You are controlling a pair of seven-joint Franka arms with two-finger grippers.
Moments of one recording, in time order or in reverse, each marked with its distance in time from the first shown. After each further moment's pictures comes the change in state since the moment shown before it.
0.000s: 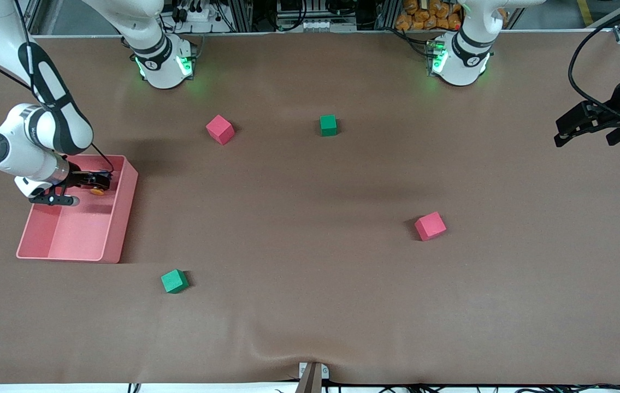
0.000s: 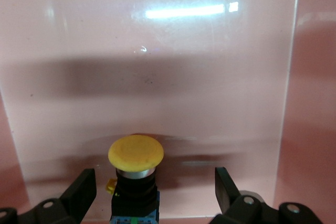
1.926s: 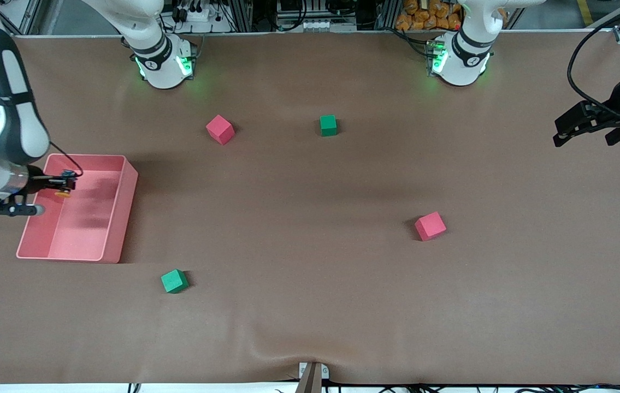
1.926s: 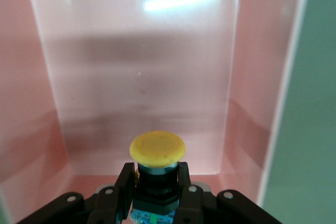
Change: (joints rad) left arm -0.001 0.000 -0.001 0.000 0.000 0.000 0.000; right arm 0.004 -0.030 0.010 0.339 0.000 -0.471 -0.050
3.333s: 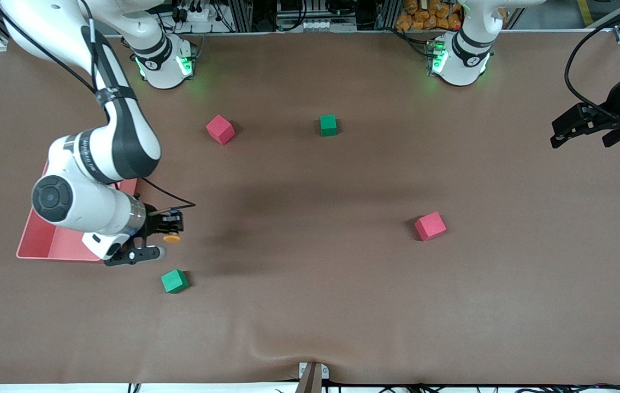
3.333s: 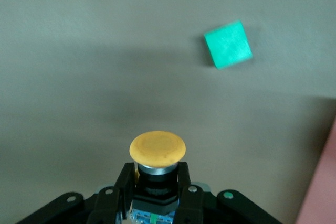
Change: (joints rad) left arm -0.003 0.007 -0.002 0.000 0.000 0.001 0.000; right arm 0.549 0.205 0.015 0.477 0.249 -0.091 0.287
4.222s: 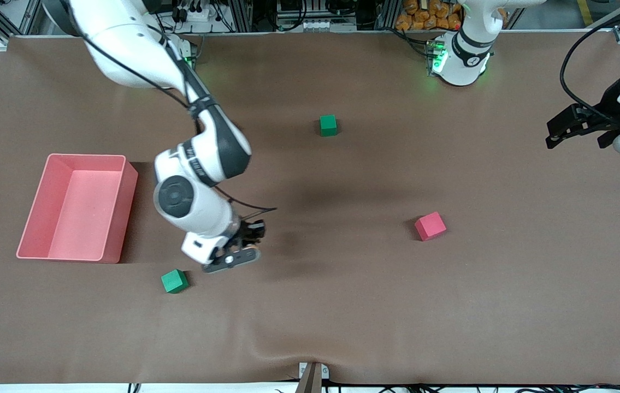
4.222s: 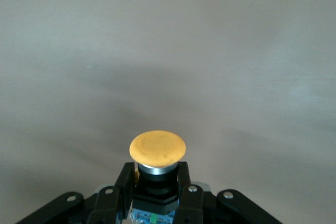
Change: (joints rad) left arm -0.002 0.004 -0.009 0.000 0.000 0.000 0.000; right arm 0.262 0.241 0.001 0.230 0.009 0.144 0.111
